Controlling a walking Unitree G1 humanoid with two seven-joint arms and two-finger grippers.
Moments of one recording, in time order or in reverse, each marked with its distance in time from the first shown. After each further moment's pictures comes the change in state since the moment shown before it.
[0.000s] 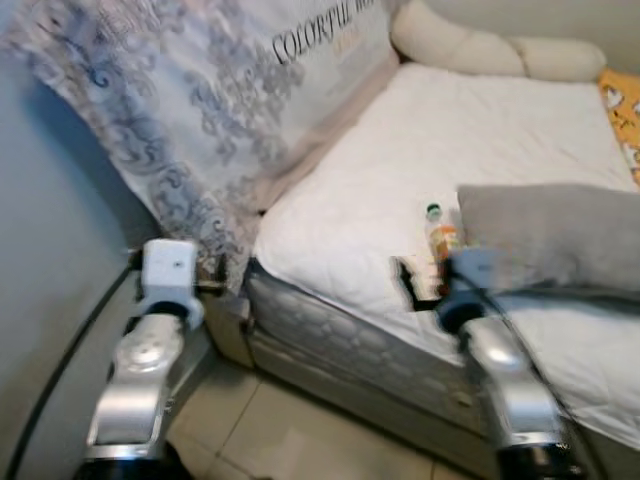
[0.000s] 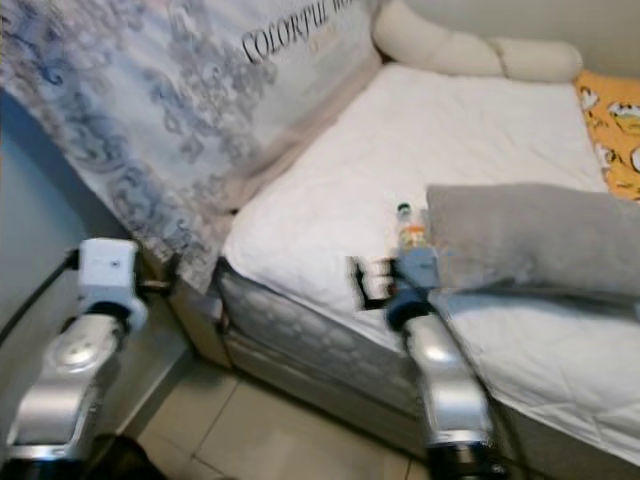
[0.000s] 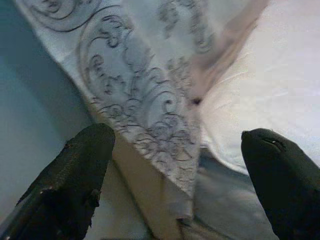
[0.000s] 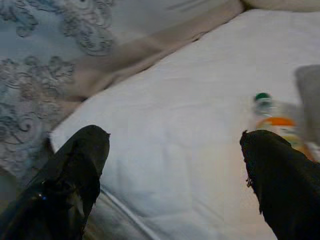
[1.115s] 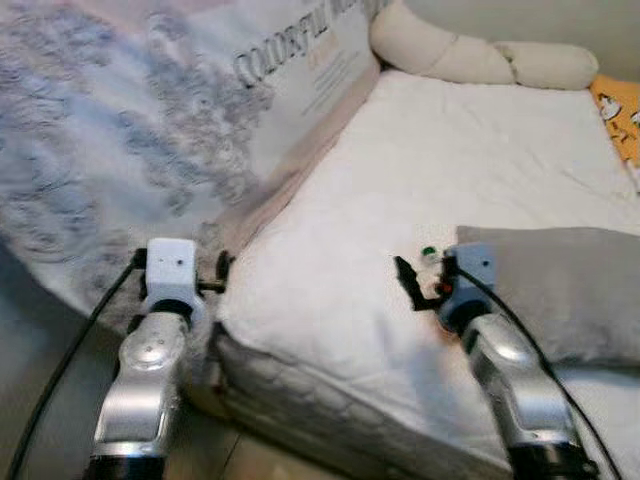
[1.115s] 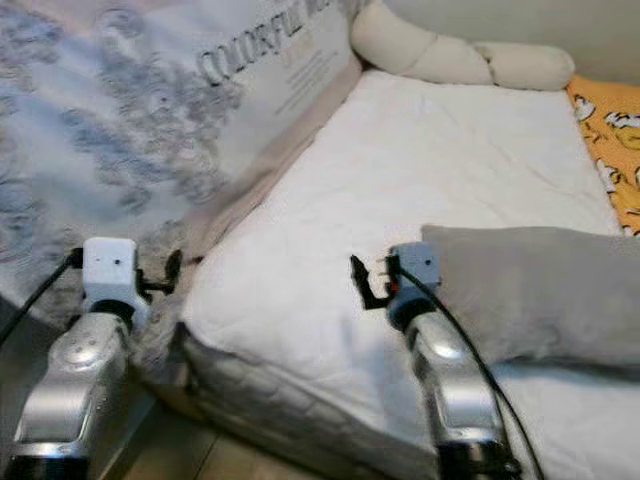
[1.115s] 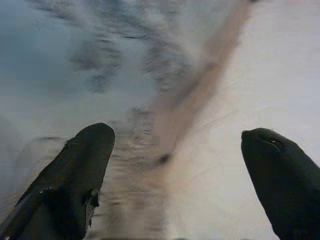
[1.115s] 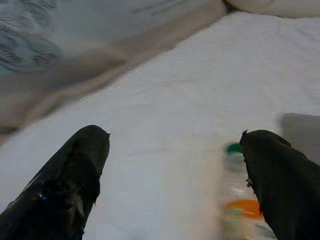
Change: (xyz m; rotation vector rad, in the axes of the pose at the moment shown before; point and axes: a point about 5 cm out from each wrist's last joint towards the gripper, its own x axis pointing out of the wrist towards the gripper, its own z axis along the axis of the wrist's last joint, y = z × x) left arm -0.001 -0.017 -0.001 -0.013 -0.006 -0.040; right arm -0.009 -0.022 0.001 -0.043 0.046 -0.019
